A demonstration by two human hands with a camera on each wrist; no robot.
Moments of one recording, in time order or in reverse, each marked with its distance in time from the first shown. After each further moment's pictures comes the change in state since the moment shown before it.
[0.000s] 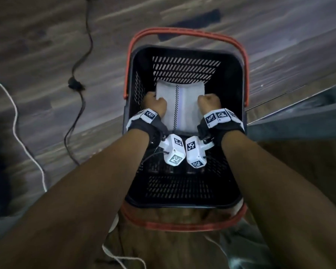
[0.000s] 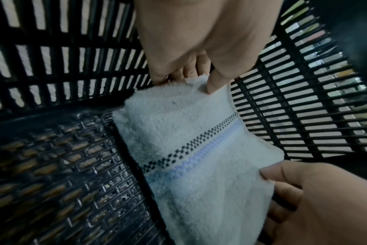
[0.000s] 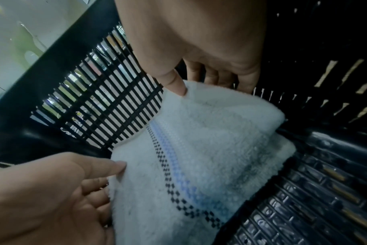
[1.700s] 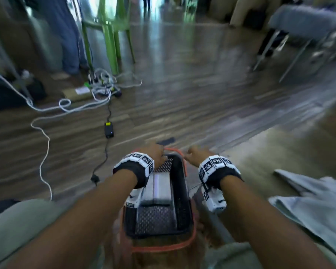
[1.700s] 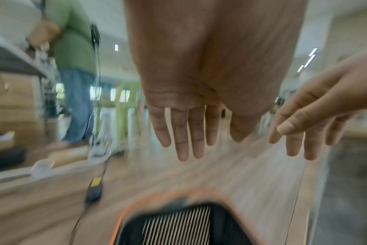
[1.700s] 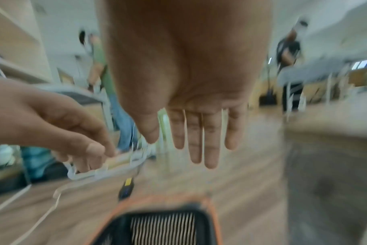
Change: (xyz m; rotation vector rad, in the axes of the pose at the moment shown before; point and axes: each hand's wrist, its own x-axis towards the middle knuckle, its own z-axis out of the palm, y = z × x) left_hand -0.257 0.180 -0.121 1.162 -0.134 0.846; right_hand -0.247 -0.099 -0.224 -0.723 -0.015 -0.547
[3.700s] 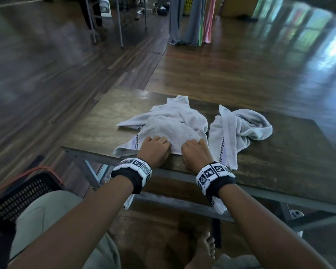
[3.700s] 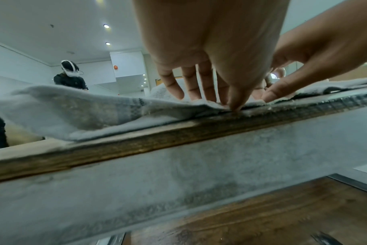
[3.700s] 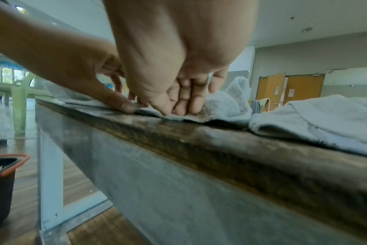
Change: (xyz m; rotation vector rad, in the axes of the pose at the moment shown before) left_hand -0.061 0.400 0.114 0.229 0.276 1.110; right_hand -0.312 0.287 0.059 -0.364 0.477 0.614
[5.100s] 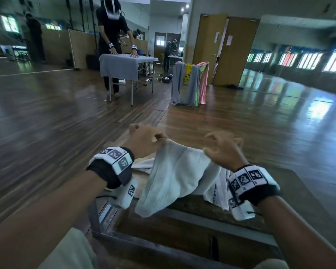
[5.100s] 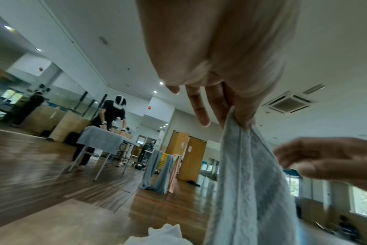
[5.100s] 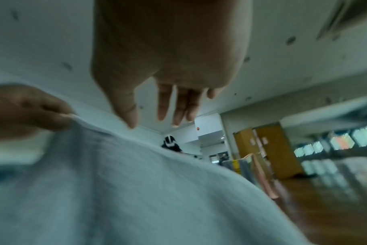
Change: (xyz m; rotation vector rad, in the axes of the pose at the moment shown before) left_hand -0.020 -0.030 -0.213 -0.177 0.386 -0.091; right_hand -0.028 0.072 -0.190 0.391 0.422 0.163
